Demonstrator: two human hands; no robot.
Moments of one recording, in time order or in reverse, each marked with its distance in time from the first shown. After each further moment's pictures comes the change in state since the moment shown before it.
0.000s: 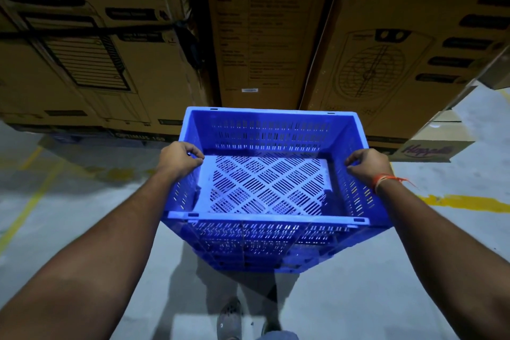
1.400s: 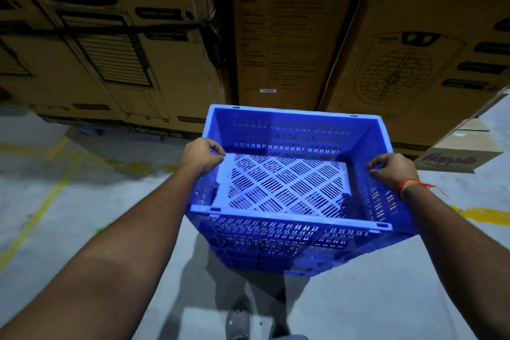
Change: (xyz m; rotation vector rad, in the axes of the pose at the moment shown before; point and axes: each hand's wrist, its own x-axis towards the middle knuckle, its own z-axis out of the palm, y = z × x) left_hand -0.003 -0.001 -0.005 0.015 -0.023 -0.008; right_hand 0.008 0.004 0.006 -0.035 0.003 -0.011
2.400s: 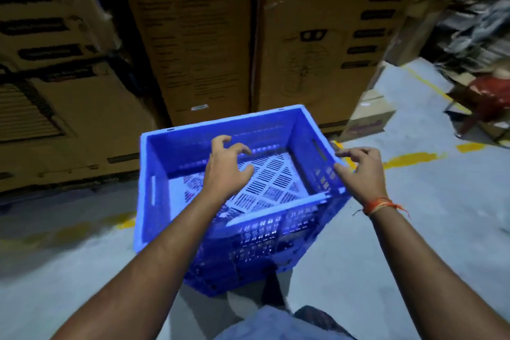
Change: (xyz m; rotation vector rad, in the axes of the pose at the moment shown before) left_hand -0.065 0.129 0.064 -0.091 -0.098 0.582; right_hand -0.133 0.028 -0.010 0.390 0.491 0.025
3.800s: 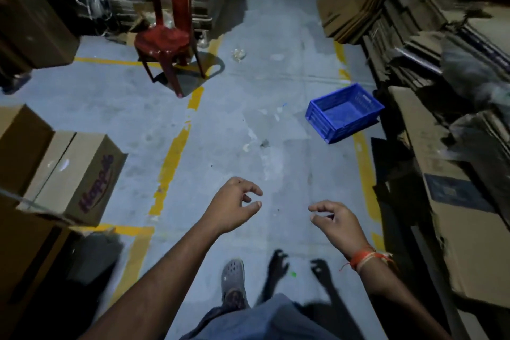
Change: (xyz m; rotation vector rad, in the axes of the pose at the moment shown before) left_hand 0.162 0.646 0.673 -0.094 -1.239 0.910; right_hand 0.048 0.533 -0.413 0.205 0.590 1.015
